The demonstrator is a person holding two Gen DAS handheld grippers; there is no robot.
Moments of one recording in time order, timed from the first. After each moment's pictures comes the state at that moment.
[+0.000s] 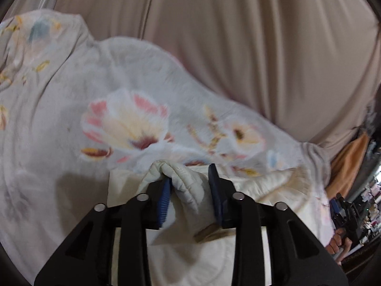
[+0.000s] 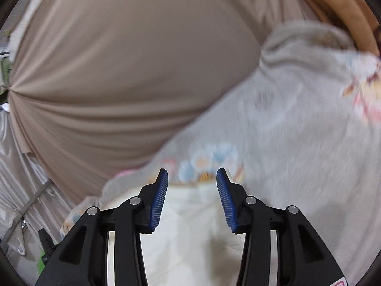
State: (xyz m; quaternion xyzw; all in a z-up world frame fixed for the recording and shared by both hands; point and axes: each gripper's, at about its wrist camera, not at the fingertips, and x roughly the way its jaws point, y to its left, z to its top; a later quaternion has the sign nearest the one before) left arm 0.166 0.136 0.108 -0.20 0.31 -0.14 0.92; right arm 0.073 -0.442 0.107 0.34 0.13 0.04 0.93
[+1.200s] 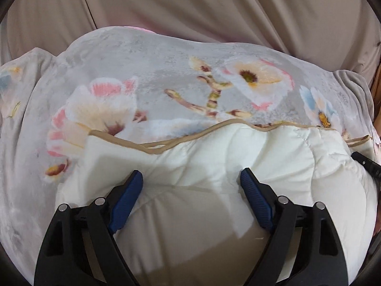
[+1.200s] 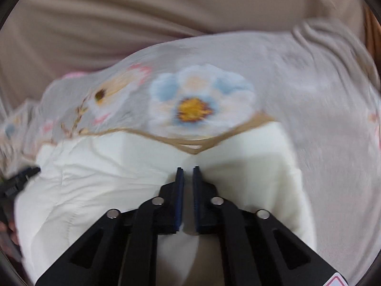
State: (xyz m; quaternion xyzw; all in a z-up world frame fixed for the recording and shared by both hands) left arm 0.231 0.016 0.039 0.02 0.38 -0.08 0.92; right arm 0.173 -0.352 0.036 0.15 0.37 -0.02 0.92
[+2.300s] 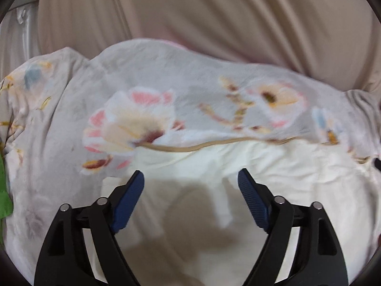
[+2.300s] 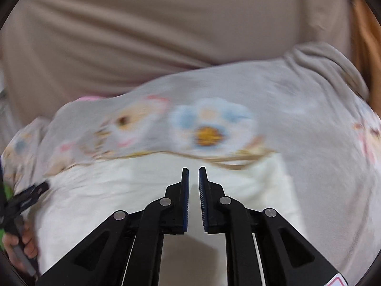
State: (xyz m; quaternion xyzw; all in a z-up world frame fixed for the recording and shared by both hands) left arm 0.199 0.044 0.074 -0.01 0.34 -0.04 0.94; right arm 0.139 -0.281 0.094 0.10 0.31 -0.01 0.95
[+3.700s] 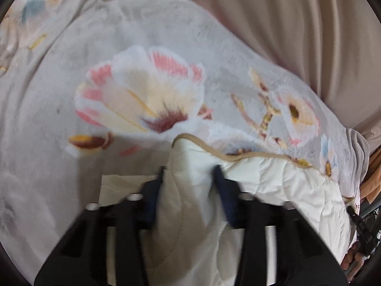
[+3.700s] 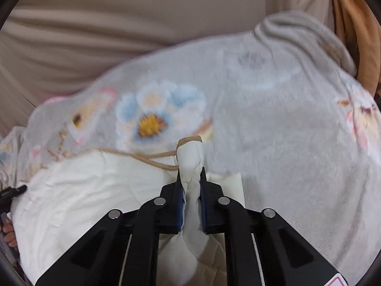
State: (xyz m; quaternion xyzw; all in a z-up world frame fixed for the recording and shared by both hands) left arm 0.250 0.112 0.050 -0.16 0.41 -0.04 0.90; right arm 0.148 -0.375 0.062 0.15 0.33 -0.08 0.93
